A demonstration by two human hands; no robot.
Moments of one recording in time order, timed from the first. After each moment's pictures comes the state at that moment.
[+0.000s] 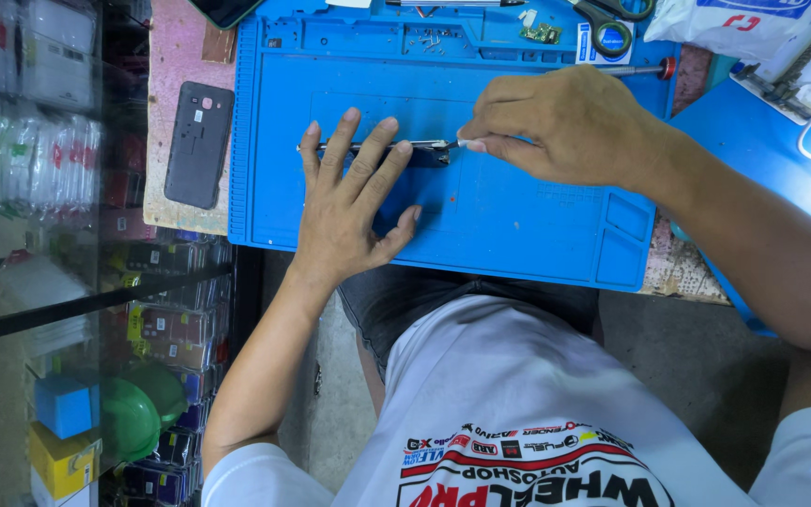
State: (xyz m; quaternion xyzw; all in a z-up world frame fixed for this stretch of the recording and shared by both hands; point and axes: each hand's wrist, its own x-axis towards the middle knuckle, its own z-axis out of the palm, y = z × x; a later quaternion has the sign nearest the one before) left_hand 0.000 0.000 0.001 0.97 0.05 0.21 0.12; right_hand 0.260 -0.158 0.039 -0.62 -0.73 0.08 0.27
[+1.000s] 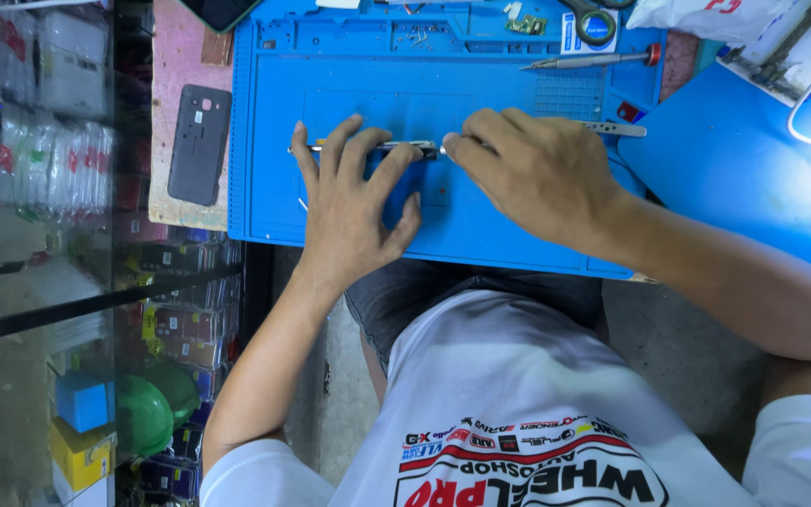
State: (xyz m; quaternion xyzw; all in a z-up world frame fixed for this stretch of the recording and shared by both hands) left_hand 0.014 -0.033 0.032 0.97 0.10 0.18 0.10; right_hand 0.207 -0.190 0.040 -0.68 -0.69 -0.15 0.22
